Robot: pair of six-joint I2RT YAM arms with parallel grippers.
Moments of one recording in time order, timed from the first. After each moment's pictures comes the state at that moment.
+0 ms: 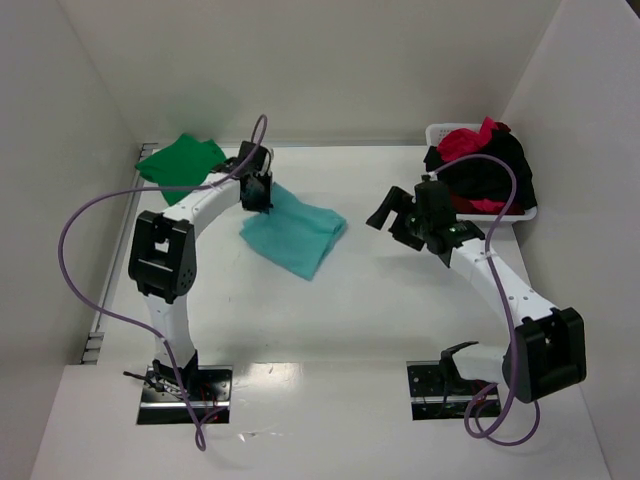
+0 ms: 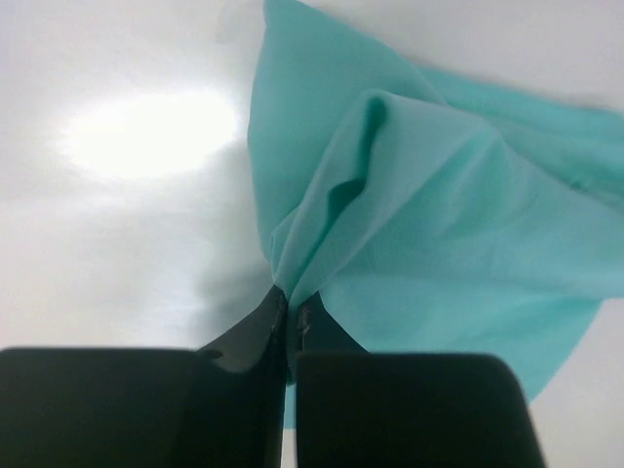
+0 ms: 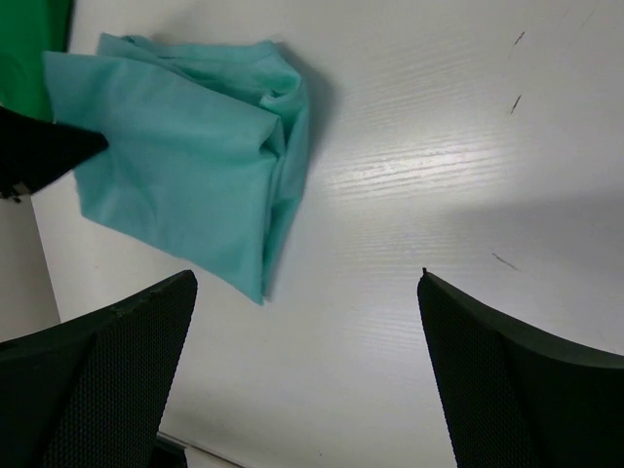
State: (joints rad) left arm -0.29 1.97 1.56 -0.60 0.00 -0.27; right arm 0.30 1.25 0.91 -0.36 -0.09 0.74
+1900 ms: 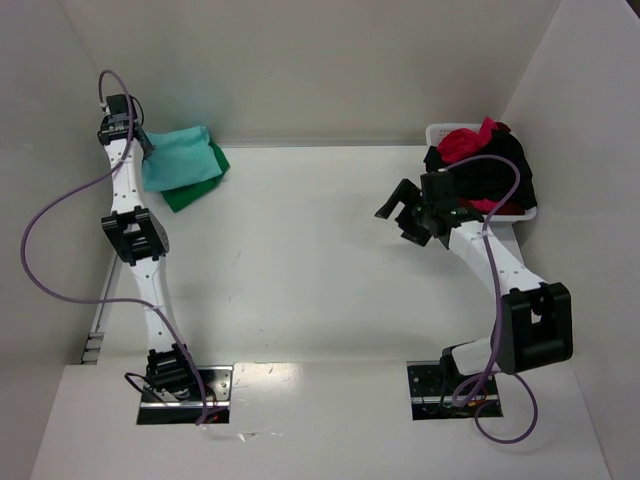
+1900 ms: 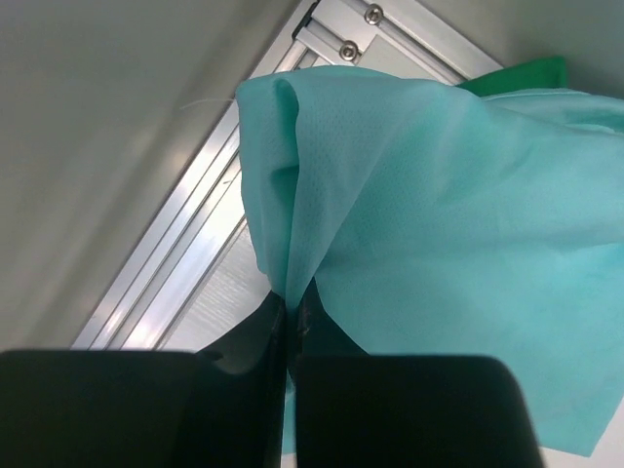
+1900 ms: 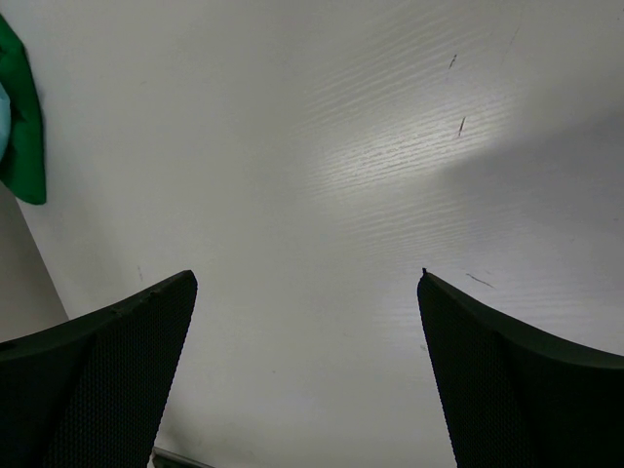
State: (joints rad) left arm 0.31 2.67 2.87 -0.97 -0.22 -0.27; right arm 0.19 1.38 1.00 -0.41 -0.12 0.80
